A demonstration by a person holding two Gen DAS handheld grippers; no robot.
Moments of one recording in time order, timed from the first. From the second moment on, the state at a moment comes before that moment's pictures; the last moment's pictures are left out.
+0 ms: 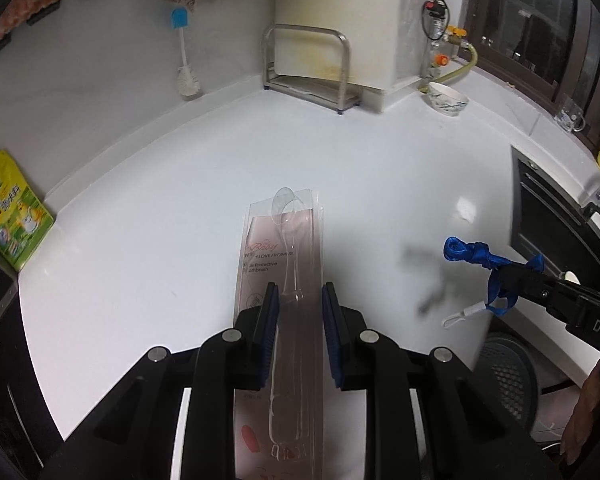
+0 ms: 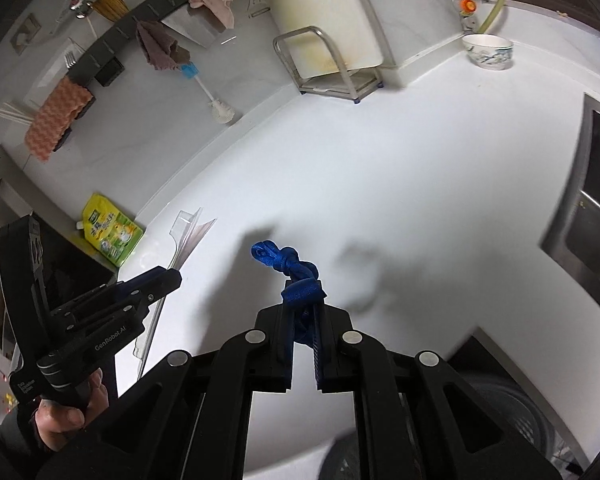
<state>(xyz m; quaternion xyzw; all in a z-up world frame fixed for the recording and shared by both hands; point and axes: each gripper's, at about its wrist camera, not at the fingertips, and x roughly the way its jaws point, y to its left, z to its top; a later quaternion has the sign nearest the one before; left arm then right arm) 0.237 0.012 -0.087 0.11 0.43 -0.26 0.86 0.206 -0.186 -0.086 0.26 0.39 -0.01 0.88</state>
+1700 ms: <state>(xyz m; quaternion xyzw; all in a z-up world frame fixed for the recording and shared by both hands) 0.012 -0.069 -0.139 0.10 0.49 -0.21 0.84 0.003 -0.268 -0.158 0.27 0.46 0.01 0.85</state>
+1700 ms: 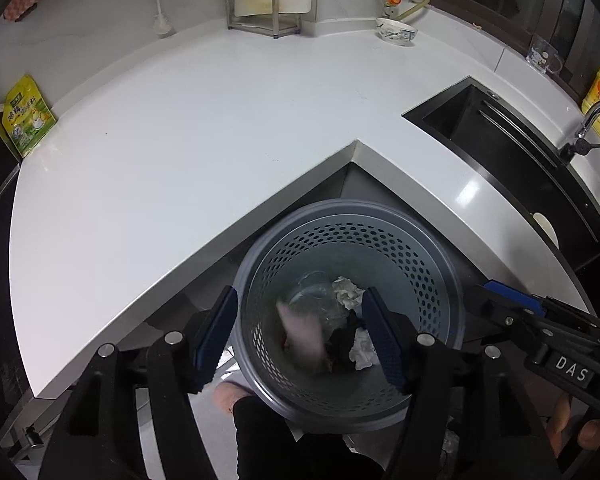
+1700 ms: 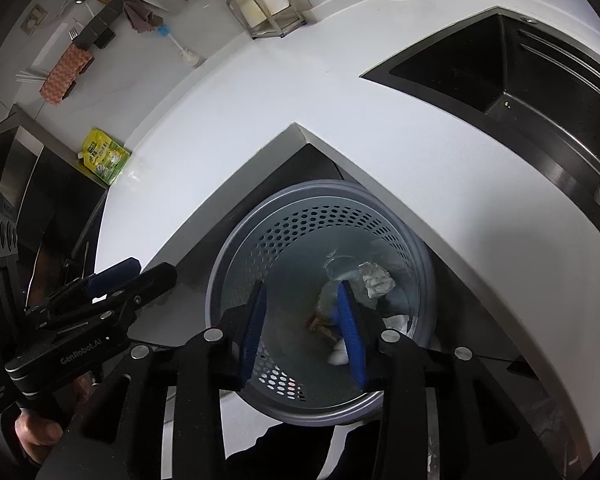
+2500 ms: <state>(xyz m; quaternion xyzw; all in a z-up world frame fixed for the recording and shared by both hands) 0.019 -0.062 -0.100 0.10 0.47 -0.16 0.86 -0.007 -0.263 -0.134 0.25 0.47 0.01 0.85</state>
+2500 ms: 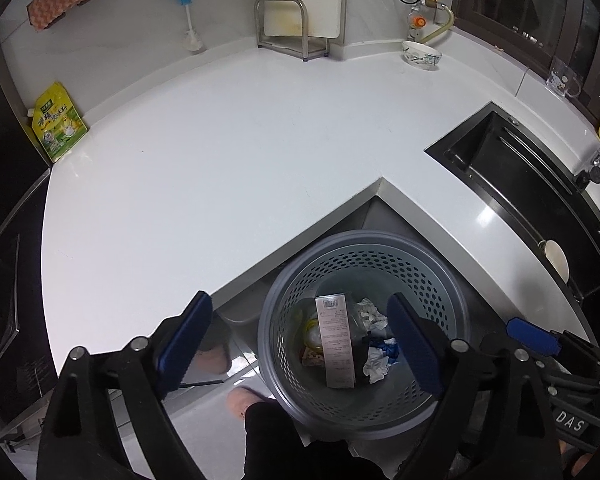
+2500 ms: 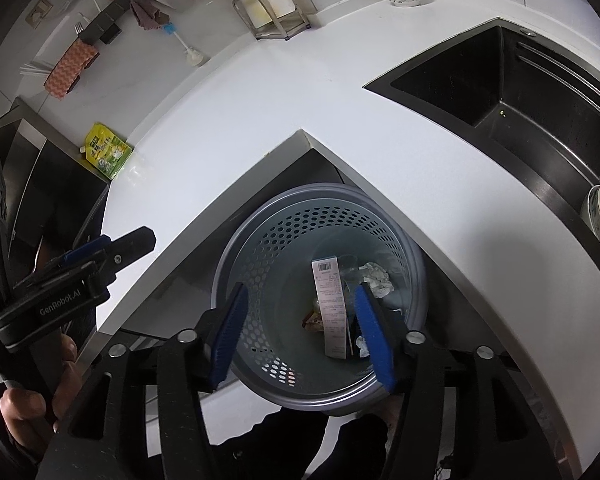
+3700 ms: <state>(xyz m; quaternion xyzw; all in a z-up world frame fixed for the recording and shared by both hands) 0.016 -0.055 -0.089 0.10 0.47 -0.13 0.87 -0.010 -0.254 -0.127 0.23 0.48 0.01 0.84</state>
